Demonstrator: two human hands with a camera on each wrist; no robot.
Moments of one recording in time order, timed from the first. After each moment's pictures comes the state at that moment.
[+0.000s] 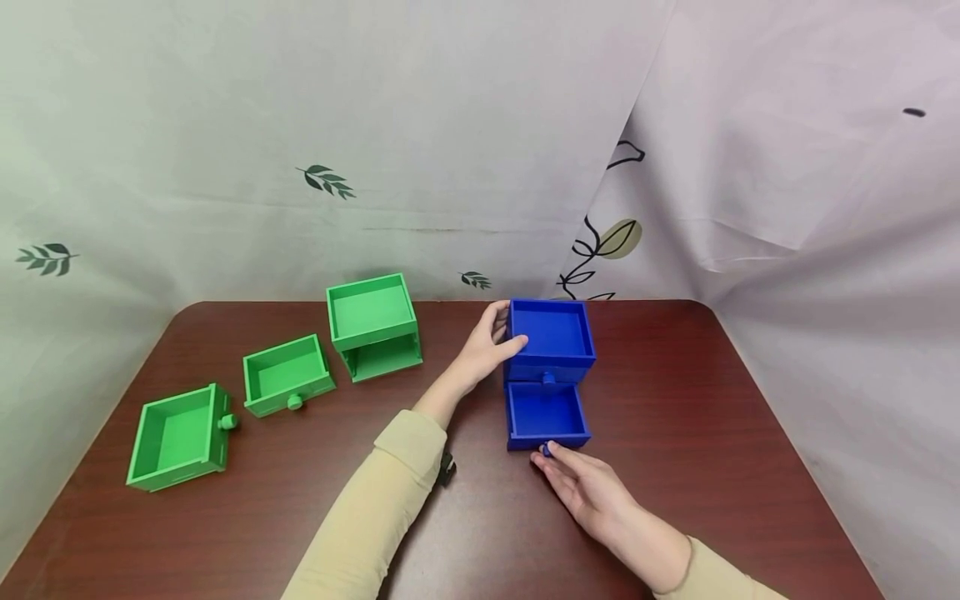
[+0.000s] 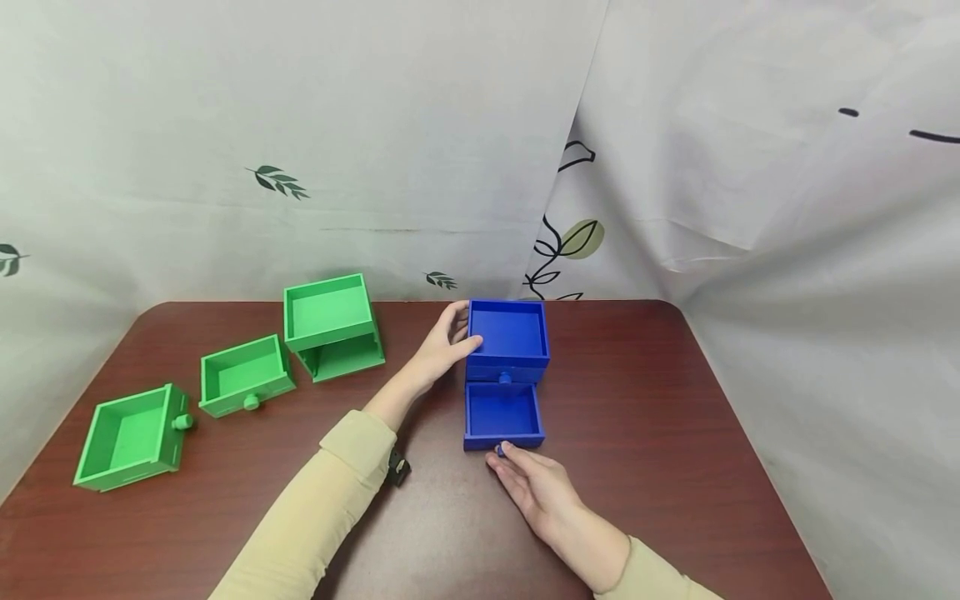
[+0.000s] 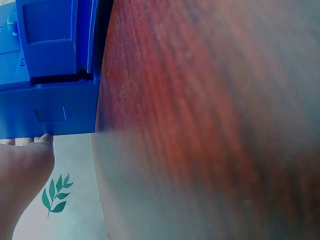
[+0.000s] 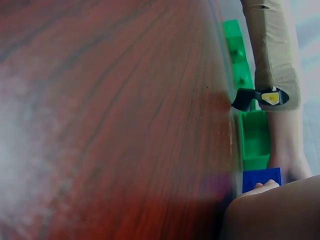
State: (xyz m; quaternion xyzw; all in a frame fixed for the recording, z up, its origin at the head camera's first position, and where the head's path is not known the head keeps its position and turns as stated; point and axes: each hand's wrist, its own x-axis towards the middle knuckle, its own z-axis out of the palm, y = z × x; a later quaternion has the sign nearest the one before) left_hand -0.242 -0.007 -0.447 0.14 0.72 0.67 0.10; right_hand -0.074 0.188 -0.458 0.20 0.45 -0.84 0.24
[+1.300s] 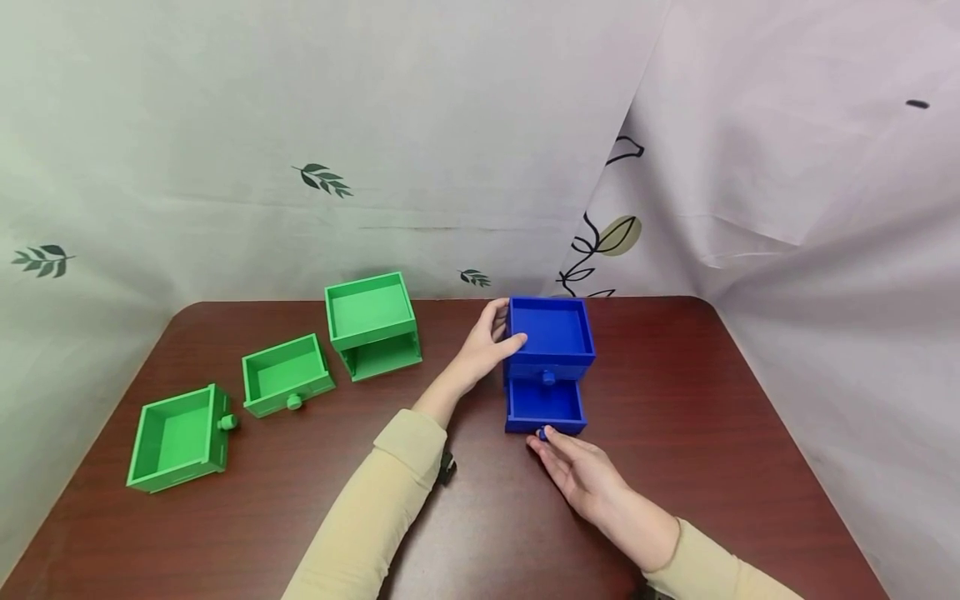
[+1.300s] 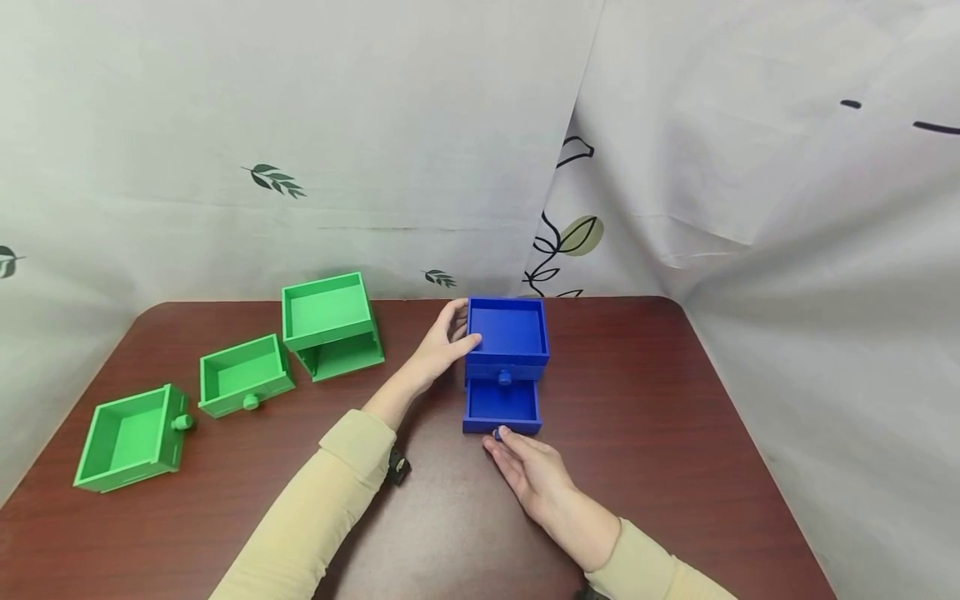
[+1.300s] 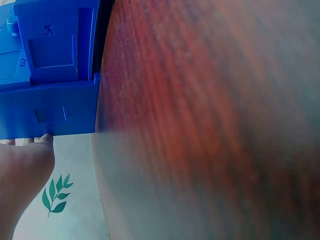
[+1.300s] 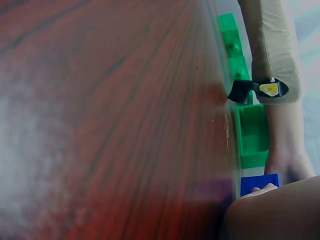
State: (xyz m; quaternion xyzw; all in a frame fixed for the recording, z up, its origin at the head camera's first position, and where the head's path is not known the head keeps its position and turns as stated) left_hand -0.244 -0.007 -0.449 0.15 0.72 0.67 0.10; right_hand -0.090 0.179 -0.456 0.22 0.45 -0.84 0.22
